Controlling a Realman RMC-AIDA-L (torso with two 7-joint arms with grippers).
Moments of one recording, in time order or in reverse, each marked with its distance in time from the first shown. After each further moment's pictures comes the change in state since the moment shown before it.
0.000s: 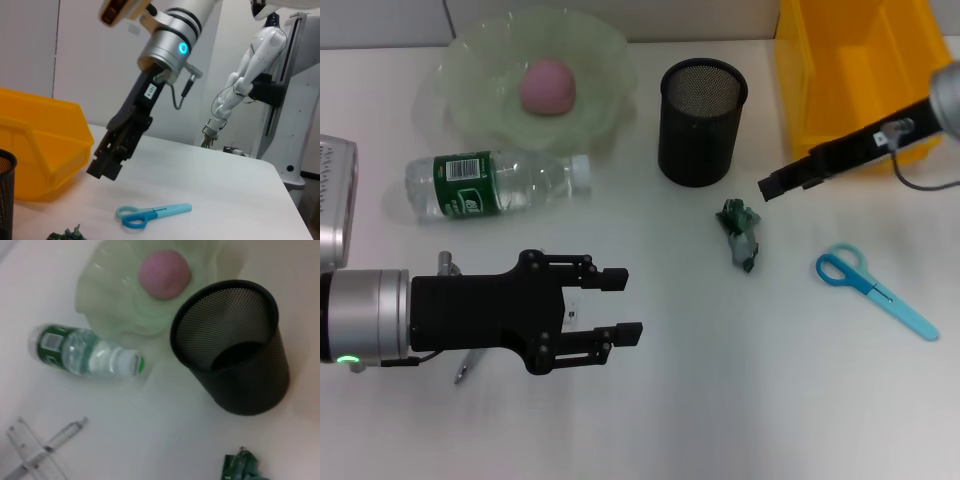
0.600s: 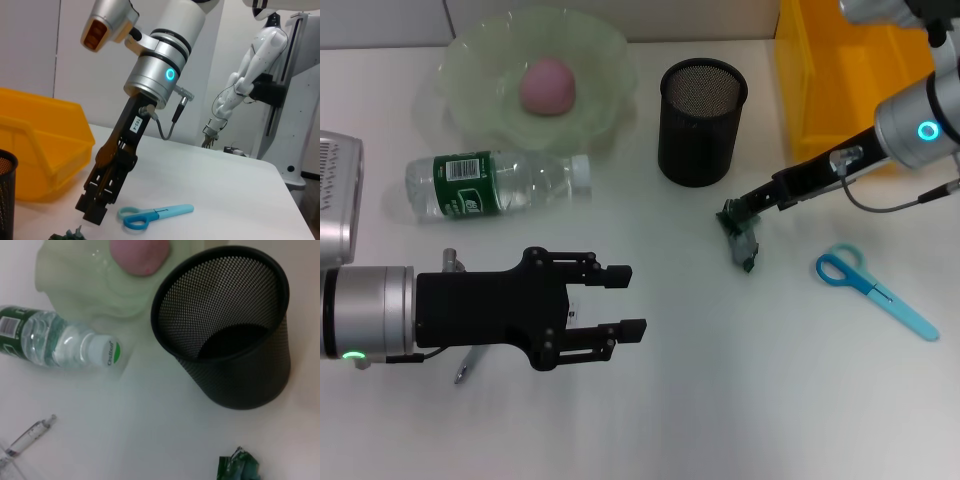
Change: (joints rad) left arm -0.012 -0.002 0.000 -0.013 0.000 -0.009 0.000; right arm 0.032 0.025 -0.095 0.140 -0.022 0.172 0.044
